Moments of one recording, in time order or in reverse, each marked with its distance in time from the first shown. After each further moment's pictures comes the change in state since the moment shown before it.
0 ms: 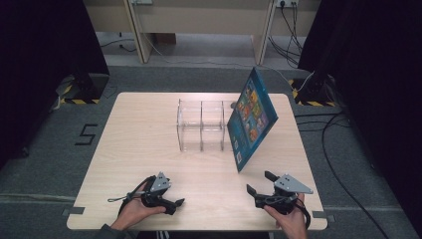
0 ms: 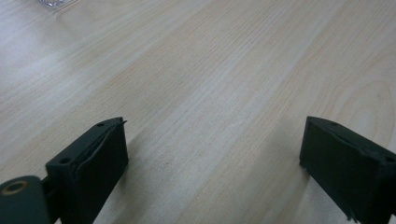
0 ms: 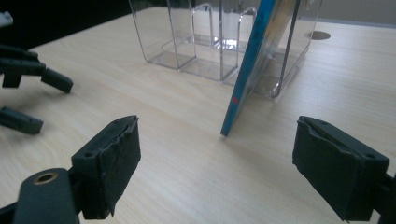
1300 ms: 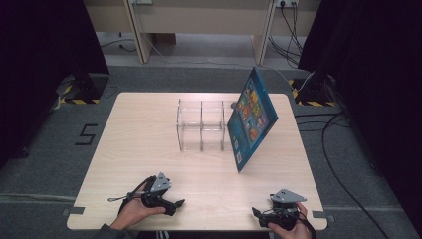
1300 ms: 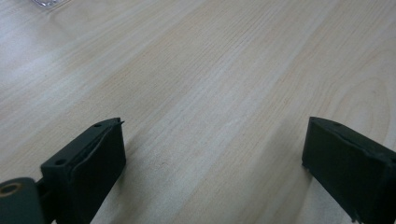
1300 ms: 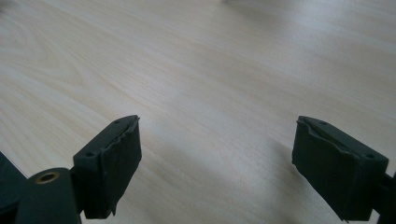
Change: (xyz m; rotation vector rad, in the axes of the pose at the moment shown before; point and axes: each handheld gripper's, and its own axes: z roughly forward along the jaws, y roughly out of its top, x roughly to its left) left arm -0.001 0.000 0.000 0.005 -0.010 0.010; right arm 0.007 -0.037 -0.014 0.363 -0.045 0.028
